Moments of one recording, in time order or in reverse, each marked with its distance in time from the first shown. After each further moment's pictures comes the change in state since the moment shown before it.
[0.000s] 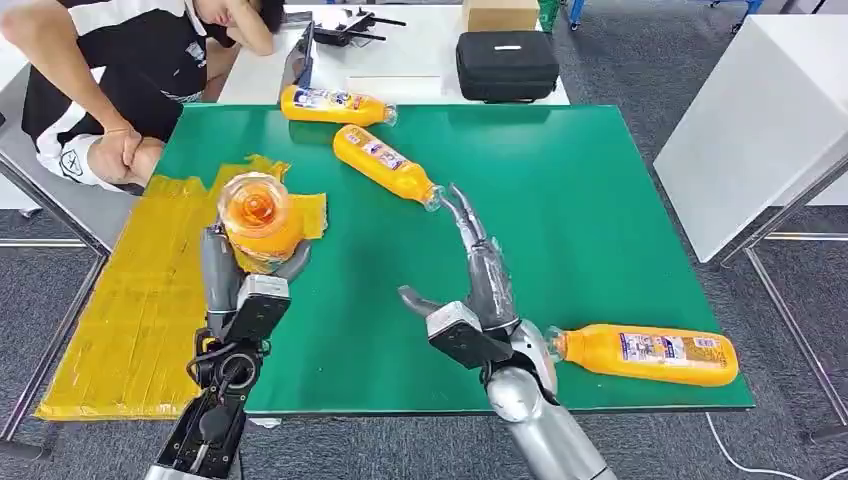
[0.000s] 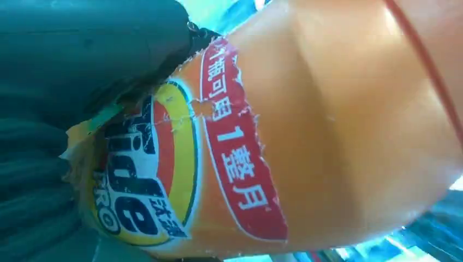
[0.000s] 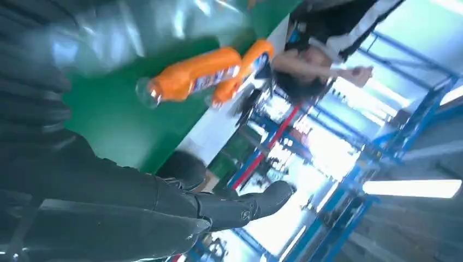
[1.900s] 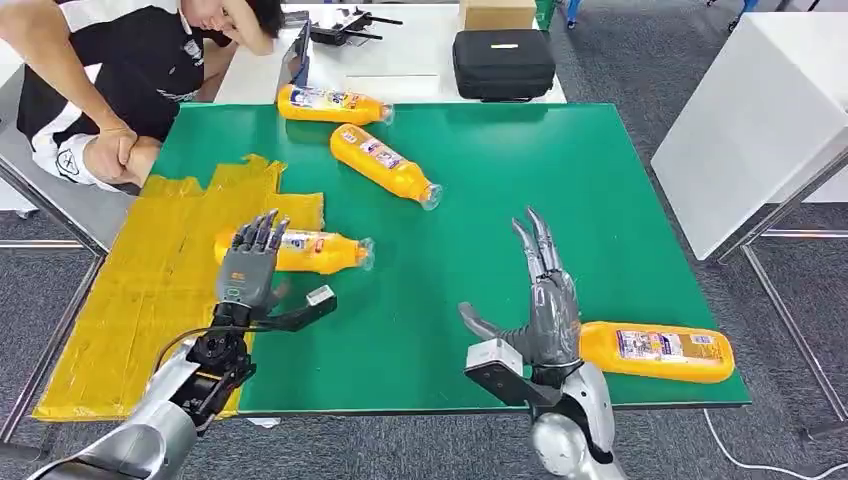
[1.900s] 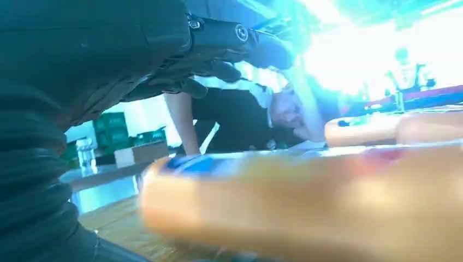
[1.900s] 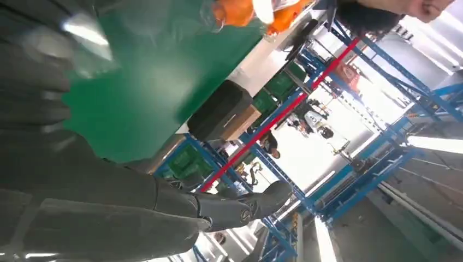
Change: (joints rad) left arm -0.279 0.164 -0.099 0.740 -0.796 0.031 0.599; right arm 0.223 -0.033 -0.153 -0.285 0.295 -0.017 0.111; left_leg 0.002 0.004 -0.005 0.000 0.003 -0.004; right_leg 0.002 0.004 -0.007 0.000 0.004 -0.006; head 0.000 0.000
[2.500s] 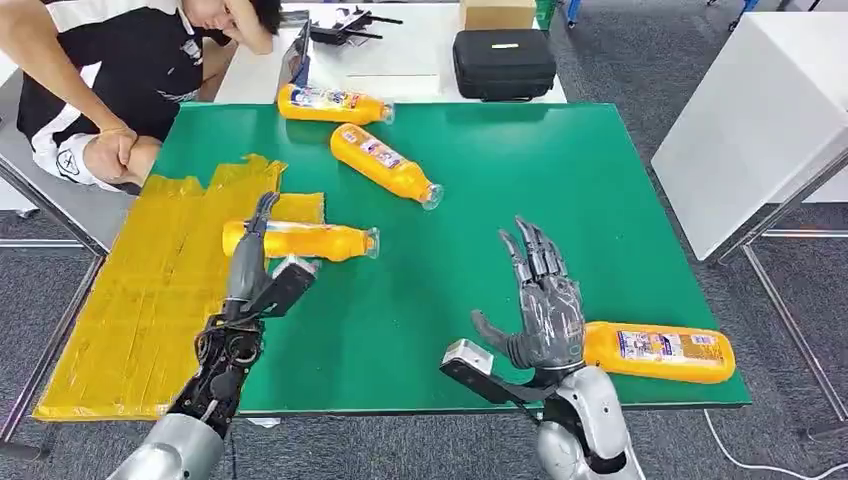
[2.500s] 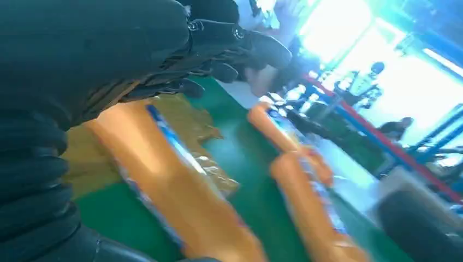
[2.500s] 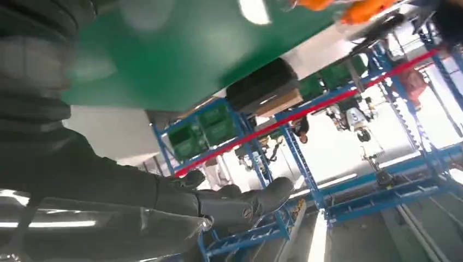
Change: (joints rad) left arm 0.108 -0.150 0.243 -0.291 0.781 -0.248 -0.609; right arm 0.027 -0.023 -0.019 -0.046 0.350 0.062 0.172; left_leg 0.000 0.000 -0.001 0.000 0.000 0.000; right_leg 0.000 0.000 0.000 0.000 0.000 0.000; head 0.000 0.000
